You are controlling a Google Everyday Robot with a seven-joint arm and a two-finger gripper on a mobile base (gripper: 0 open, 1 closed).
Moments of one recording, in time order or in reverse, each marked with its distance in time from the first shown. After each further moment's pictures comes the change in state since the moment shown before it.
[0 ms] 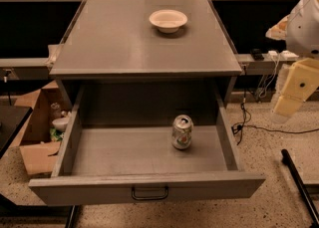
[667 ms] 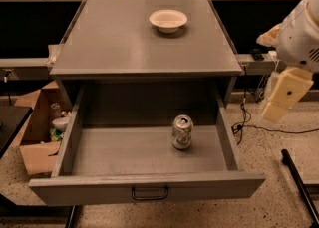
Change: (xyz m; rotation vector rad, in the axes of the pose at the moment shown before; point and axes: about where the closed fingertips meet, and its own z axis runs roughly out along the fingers) arm -0.010 0.003 0.017 -0.001 -0.066 -0.001
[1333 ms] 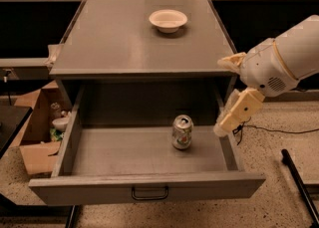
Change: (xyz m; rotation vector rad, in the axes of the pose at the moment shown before) arm -0.051 0.012 0.076 -0.135 -0.401 0.039
